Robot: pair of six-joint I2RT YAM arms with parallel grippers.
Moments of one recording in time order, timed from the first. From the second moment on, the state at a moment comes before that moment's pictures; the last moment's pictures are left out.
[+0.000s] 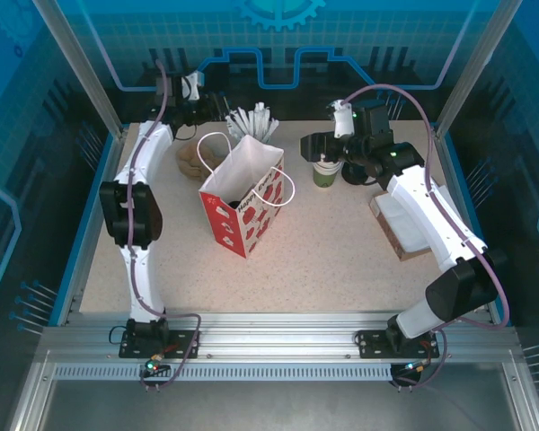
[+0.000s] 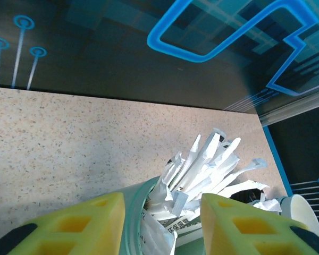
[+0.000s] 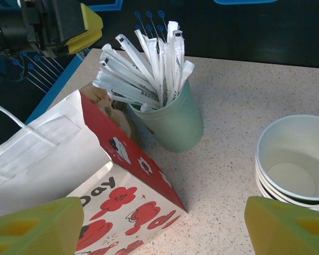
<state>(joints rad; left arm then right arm) -0.01 2.19 2.13 -0.50 0.55 -0.45 0.36 1.53 1.57 -0.61 -0.26 0.23</state>
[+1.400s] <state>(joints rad) -0.02 2.21 2.17 -0.58 0.61 -0.39 0.36 1.59 1.58 -0.62 -0.26 0.23</state>
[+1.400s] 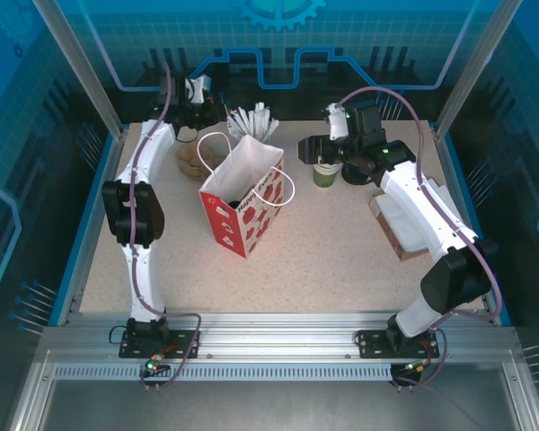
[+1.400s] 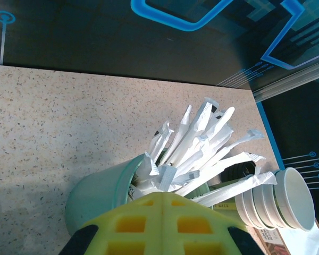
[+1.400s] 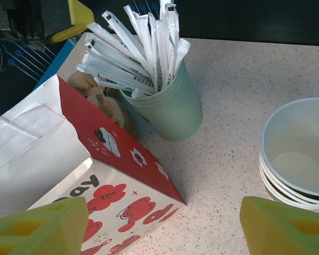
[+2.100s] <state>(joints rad) -0.01 1.79 2.15 -0.62 0.57 -0.30 0.36 1.57 1.59 -0.63 -0.26 0.22</state>
